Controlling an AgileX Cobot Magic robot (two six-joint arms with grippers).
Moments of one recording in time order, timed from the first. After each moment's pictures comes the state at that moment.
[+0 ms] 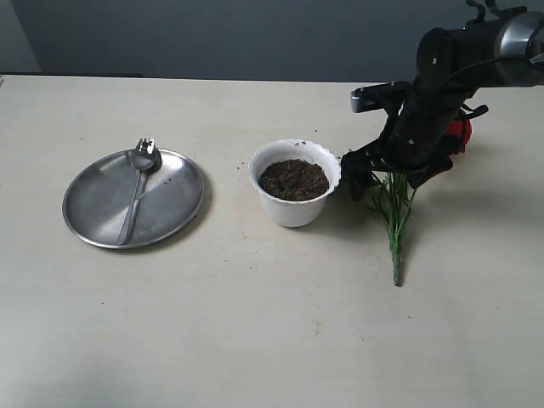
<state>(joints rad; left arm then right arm) 0.28 0.01 0.00 0.00 0.35 -0.04 0.41 2.07 -1.39 0.10 0.81 -0.10</state>
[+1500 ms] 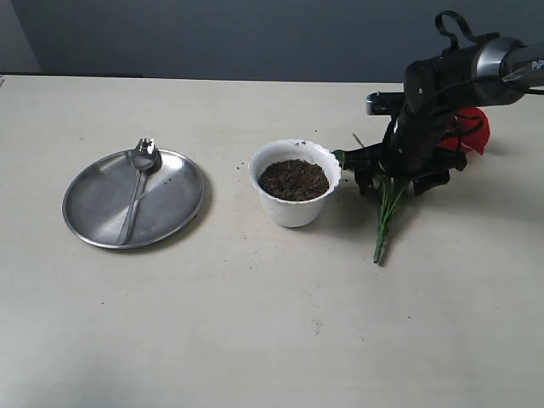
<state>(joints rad) 0.28 0.01 0.00 0.00 0.35 -0.04 0.41 2.16 -1.39 -0.11 0.68 0.34</state>
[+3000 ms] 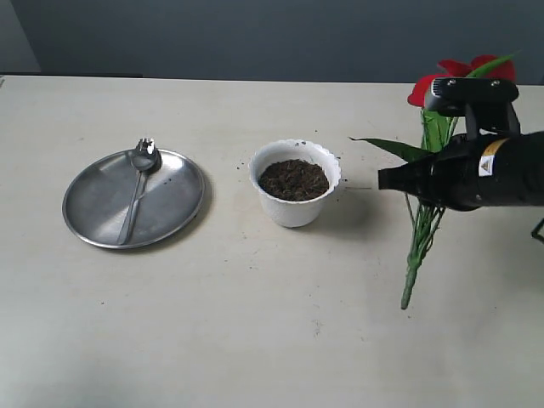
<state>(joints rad) 0.28 0.01 0.00 0.00 0.35 -0.04 0.49 1.43 -0.64 -0.12 0.14 0.33</state>
